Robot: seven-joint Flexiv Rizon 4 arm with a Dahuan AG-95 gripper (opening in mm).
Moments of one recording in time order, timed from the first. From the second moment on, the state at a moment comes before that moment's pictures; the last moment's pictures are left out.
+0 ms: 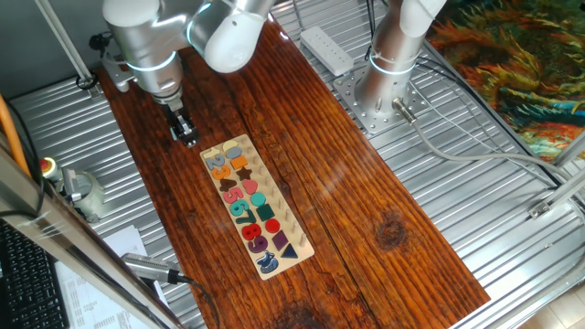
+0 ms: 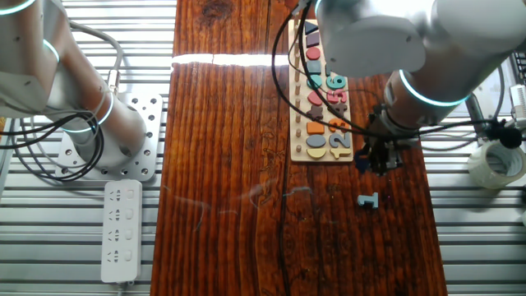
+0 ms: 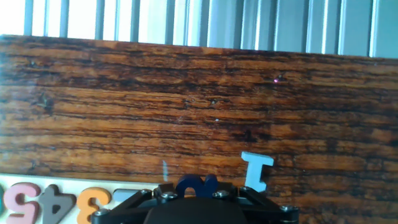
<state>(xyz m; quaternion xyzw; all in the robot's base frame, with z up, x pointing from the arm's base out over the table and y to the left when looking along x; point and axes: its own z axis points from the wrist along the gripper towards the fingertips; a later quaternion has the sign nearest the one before) 0.581 -0.071 0.079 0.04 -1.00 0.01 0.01</state>
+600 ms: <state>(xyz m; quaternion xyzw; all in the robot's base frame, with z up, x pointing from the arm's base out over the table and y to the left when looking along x) 0.585 -0.045 0.081 0.01 -1.00 0.01 0.01</state>
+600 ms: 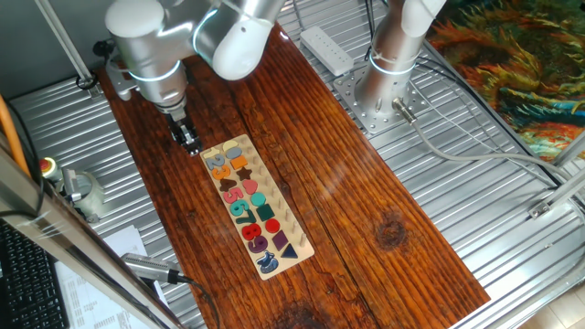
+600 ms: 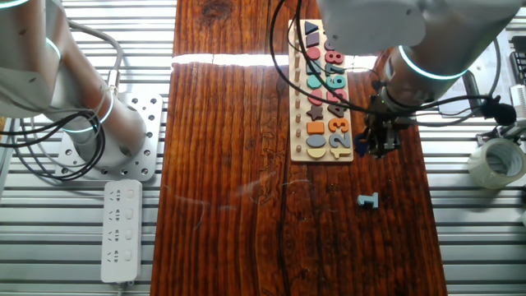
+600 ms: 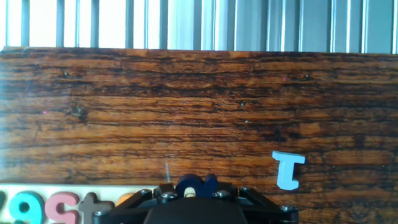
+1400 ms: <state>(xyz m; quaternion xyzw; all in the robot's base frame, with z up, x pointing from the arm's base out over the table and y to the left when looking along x) 0.583 -0.046 0.082 0.02 -1.00 -0.02 0.05</state>
